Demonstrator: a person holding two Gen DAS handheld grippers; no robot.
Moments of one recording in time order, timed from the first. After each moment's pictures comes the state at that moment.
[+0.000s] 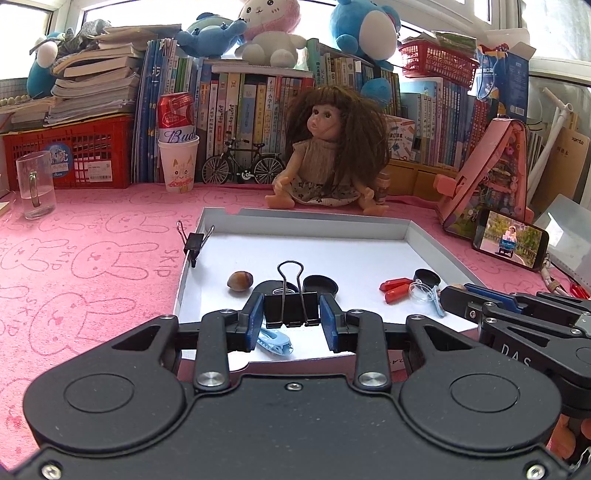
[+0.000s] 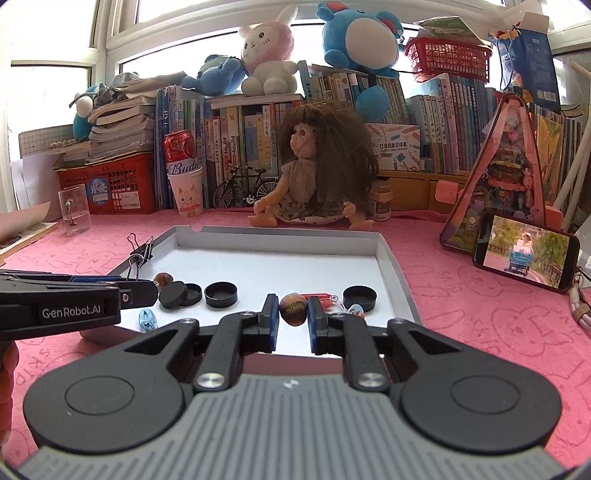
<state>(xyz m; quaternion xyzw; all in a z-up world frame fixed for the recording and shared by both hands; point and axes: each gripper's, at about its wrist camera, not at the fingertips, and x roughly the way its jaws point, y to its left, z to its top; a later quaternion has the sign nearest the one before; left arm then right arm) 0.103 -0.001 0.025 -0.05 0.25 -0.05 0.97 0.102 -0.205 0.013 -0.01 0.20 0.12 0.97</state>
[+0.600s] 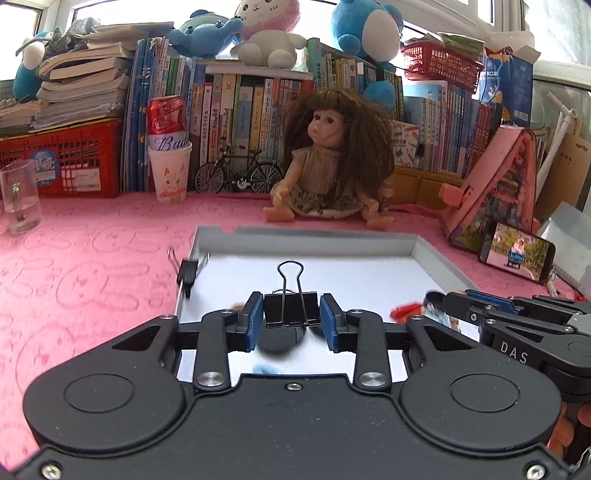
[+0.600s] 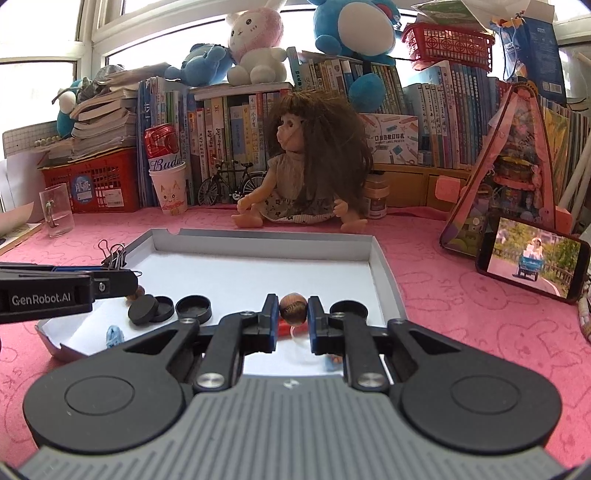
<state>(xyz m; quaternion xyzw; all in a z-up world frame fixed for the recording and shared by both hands) 0.146 0.006 0.035 -0.05 0.25 -0.06 0.97 0.148 -0.211 0.016 -0.01 0.22 0.12 0.97</state>
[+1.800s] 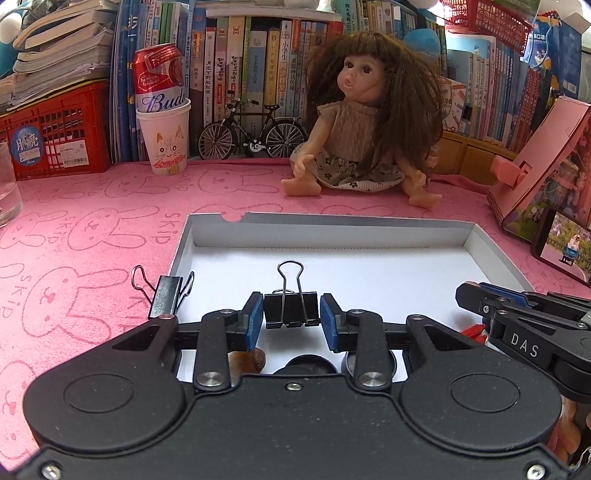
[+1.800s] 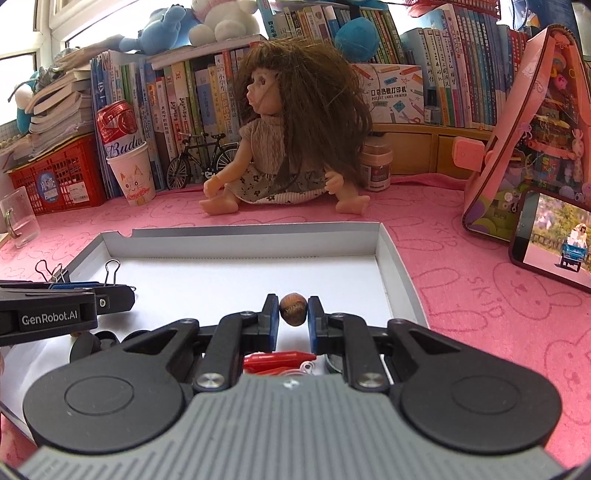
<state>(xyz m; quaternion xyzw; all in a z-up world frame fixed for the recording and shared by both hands) 0.245 -0.001 0.012 -0.04 0.33 -0.02 0.94 0.233 -0.206 -0.002 0.02 0.28 0.10 0.95</state>
